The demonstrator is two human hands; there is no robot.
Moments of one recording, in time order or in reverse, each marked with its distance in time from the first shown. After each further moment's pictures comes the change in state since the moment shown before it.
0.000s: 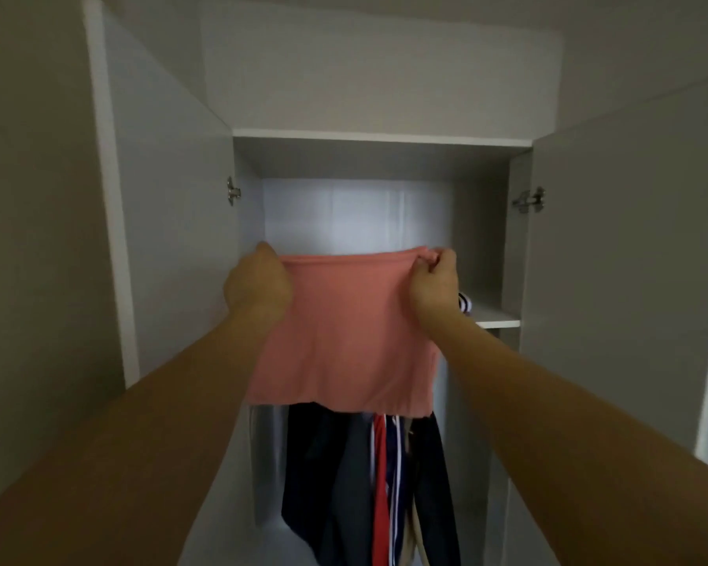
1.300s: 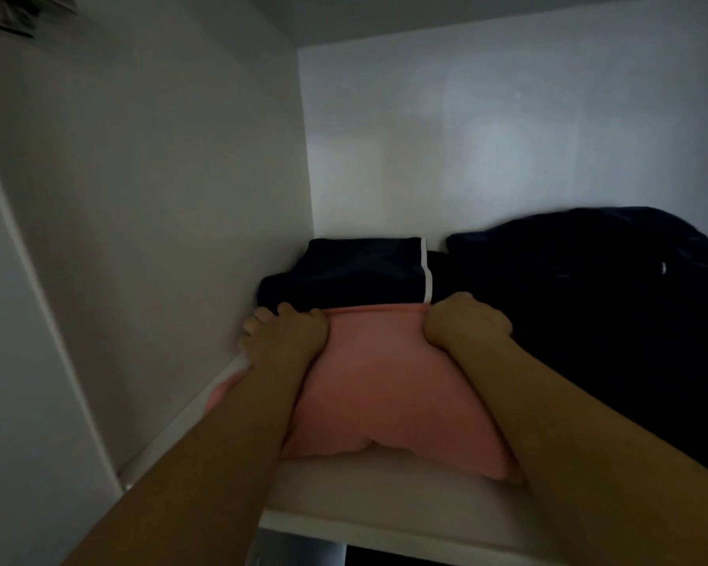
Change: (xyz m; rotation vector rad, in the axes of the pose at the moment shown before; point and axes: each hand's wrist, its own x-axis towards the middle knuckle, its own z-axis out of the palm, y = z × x) left_hand 0.330 -0.168 0.481 0.353 -0.331 -0.549; right_hand 0.323 0.323 0.414 -1.037 -0.691 0.275
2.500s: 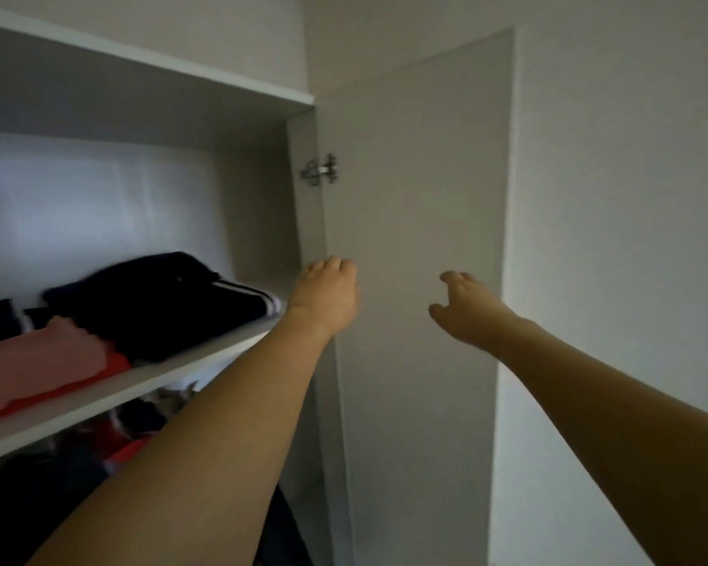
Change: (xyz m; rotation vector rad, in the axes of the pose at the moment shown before) left_hand -0.533 0.112 -0.153 -0.263 0.169 1.692; right_hand -0.531 0.393 -0.194 -0.067 0.606 0.405
